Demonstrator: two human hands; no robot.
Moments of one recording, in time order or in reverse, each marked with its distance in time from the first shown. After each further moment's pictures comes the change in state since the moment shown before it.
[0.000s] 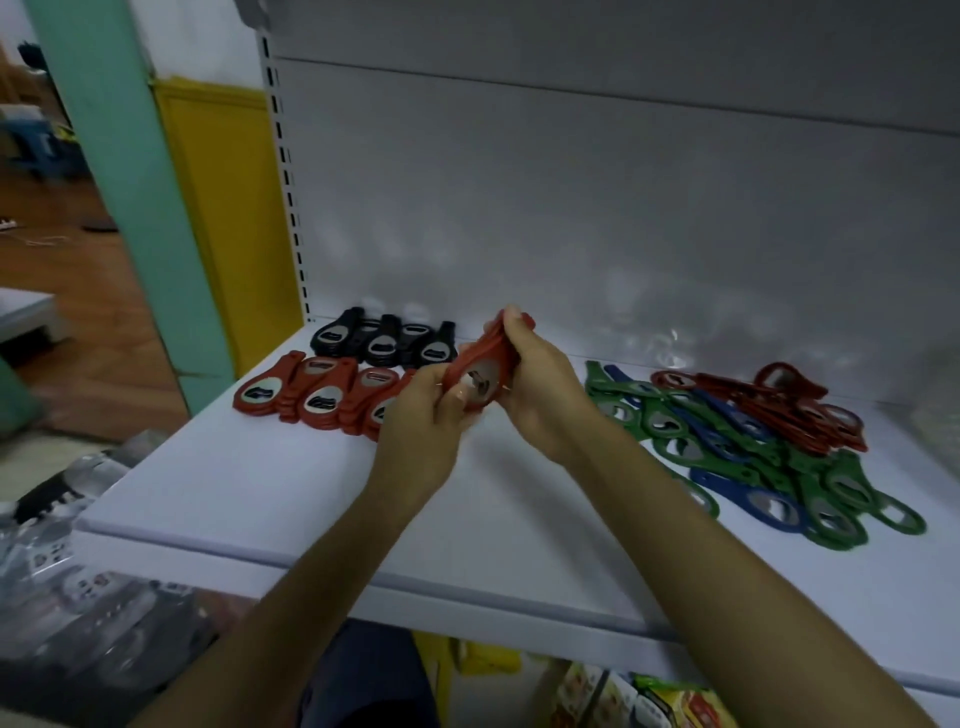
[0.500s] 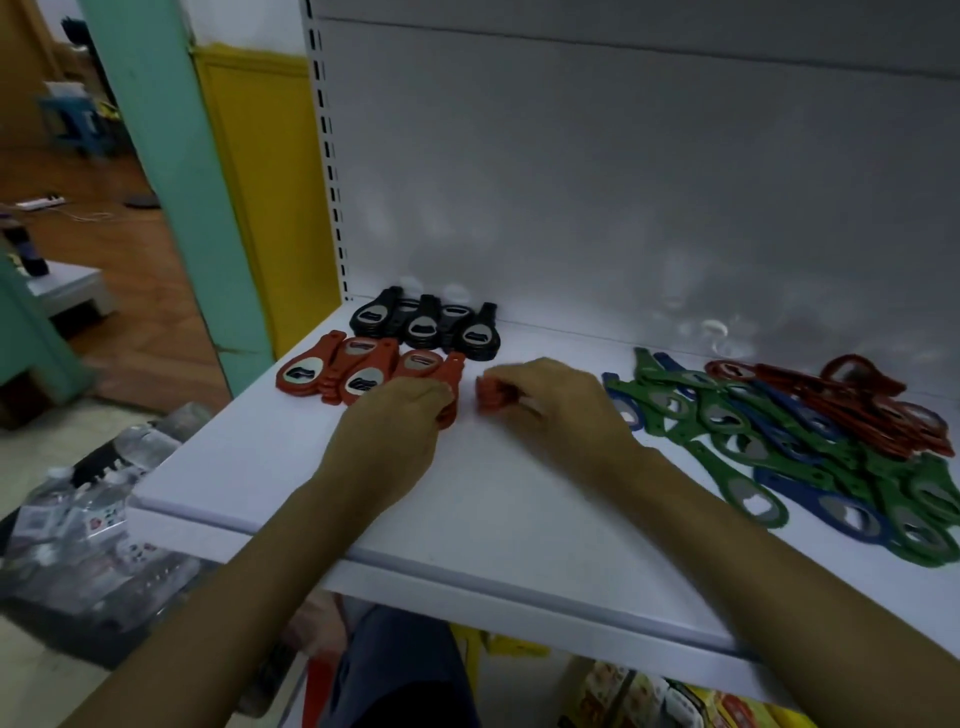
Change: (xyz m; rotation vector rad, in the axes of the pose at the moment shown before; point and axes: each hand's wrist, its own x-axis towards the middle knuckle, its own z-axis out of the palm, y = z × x) left_hand 0.000 -0.025 -0.066 1.038 -0.215 0.194; right_hand 0.007 0.042 -0.023 -1.303 -0.218 -0.814
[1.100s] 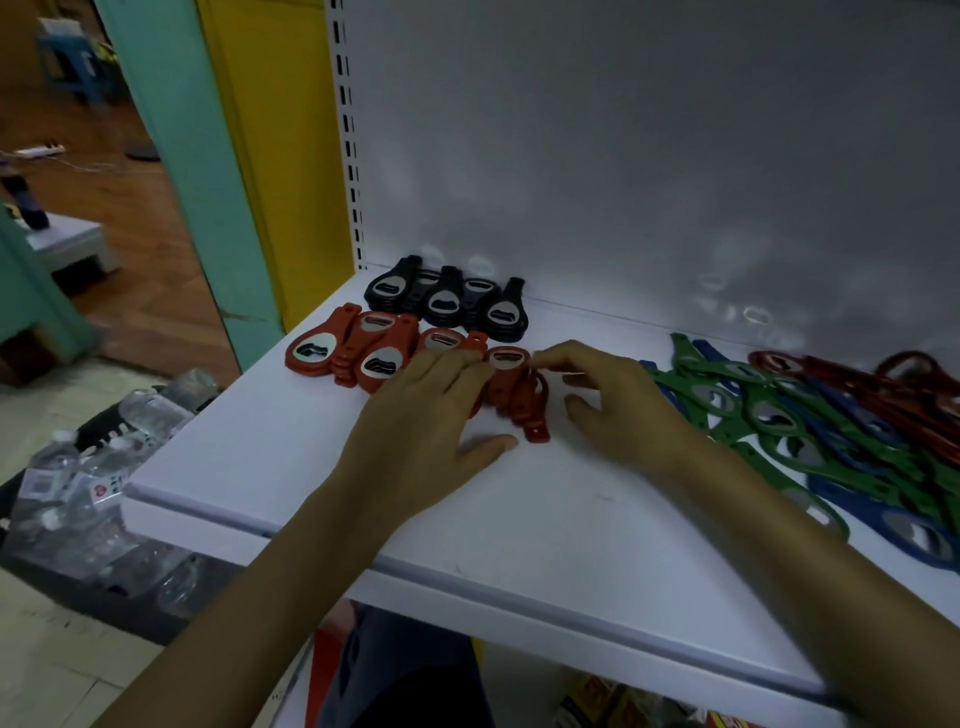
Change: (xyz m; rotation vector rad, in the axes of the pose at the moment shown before) left_hand -0.004 -0.003 0.003 0.008 0.115 0.177; right_hand 0.004 0.018 -0.003 0.236 -0.185 0.217
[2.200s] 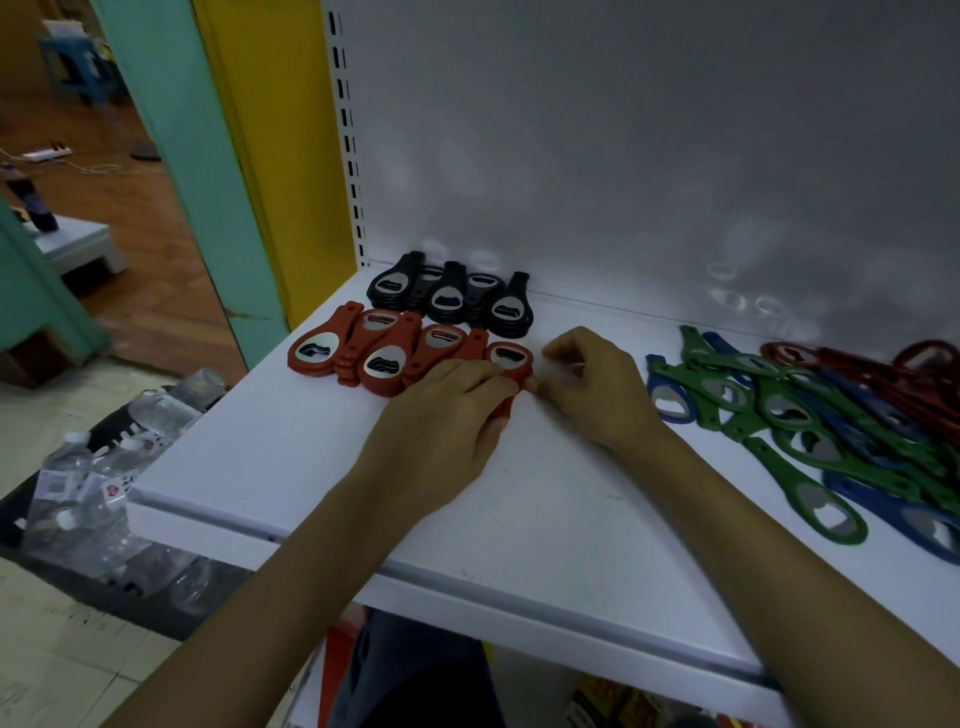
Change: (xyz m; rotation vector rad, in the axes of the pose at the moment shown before) left_hand 0.006 0.004 0.008 -0.122 -0.014 0.038; right_hand 0.025 0.007 0.027 0.016 0.206 0.268
